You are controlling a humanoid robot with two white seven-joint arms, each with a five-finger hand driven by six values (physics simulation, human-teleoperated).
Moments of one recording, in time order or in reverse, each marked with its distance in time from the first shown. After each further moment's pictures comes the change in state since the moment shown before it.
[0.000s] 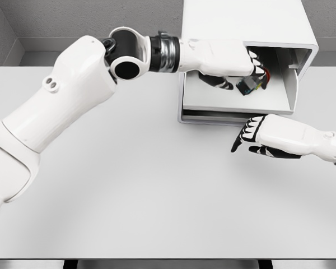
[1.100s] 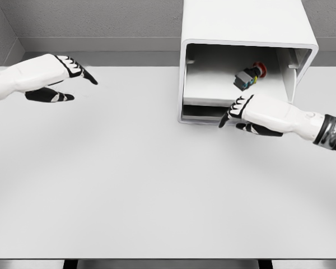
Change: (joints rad) left arm 0.500 0.735 0.410 -0.285 0.253 0.003 0.003; right arm -0.130 0.178 0.019 0.162 0.096 0.000 0.005
